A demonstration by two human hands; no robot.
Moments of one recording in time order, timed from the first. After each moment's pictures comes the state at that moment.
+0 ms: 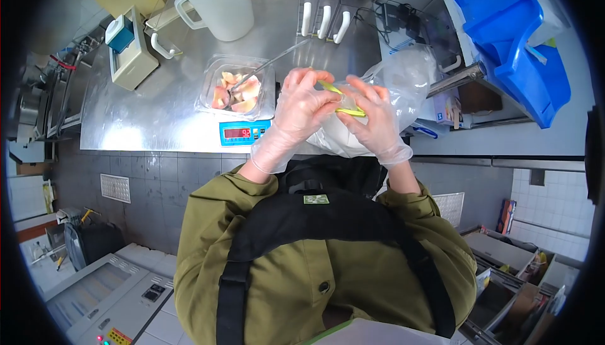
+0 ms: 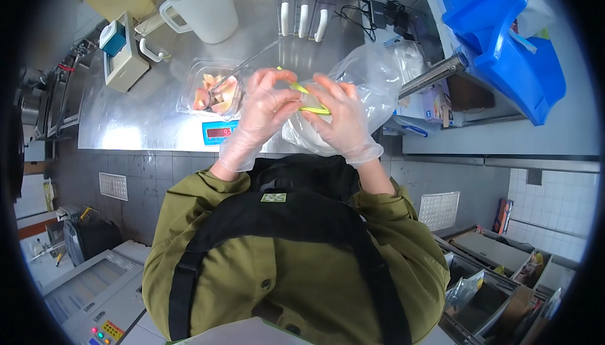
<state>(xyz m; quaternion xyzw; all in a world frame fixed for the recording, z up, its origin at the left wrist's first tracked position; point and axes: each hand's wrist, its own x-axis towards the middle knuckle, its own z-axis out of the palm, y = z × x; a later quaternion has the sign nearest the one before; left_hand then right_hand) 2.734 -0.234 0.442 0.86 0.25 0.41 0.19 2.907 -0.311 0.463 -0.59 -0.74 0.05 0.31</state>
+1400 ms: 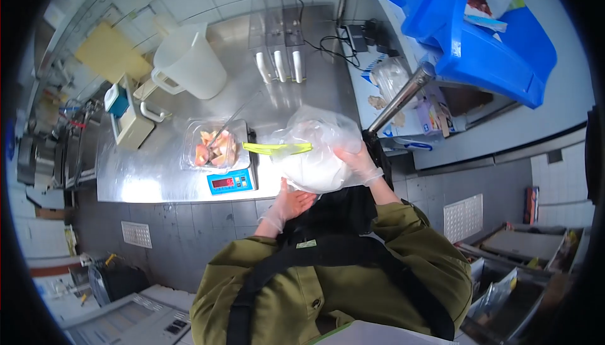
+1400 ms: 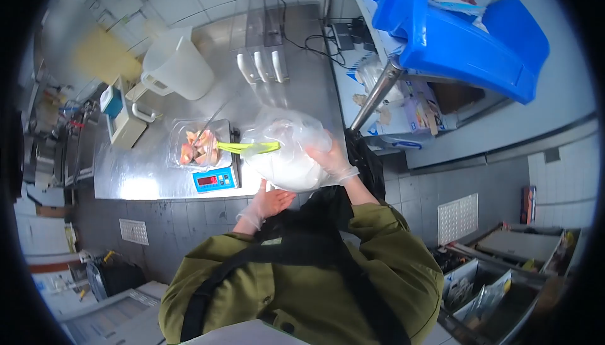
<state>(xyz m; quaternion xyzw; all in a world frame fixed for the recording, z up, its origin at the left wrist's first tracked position) 2.757 -0.322 0.243 -0.03 0.40 0.11 0.91 3.003 -0.334 0.342 -0.53 -0.39 0.48 0.58</state>
